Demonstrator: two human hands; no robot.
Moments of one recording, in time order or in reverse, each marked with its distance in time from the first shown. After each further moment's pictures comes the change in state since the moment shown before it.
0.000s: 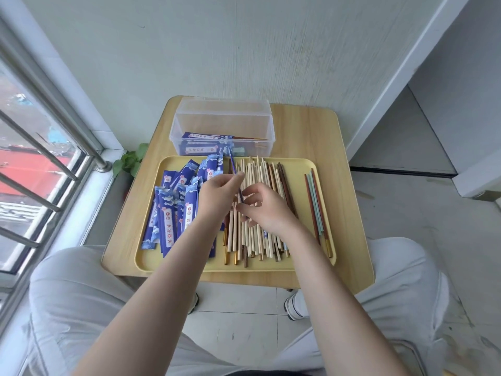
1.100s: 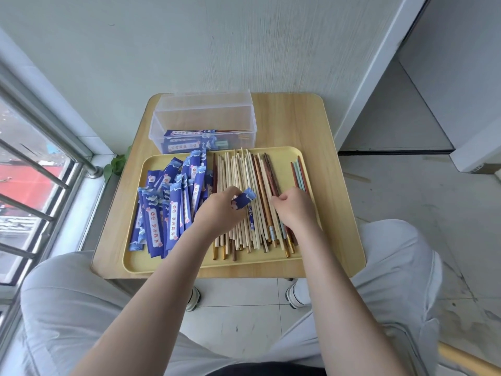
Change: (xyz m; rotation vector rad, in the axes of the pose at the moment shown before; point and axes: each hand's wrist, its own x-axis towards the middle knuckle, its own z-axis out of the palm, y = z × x) left_hand -0.019 -0.016 0.019 0.815 -0.322 0.221; right_hand -0.005 0.053 -0.048 -0.366 0.356 0.234
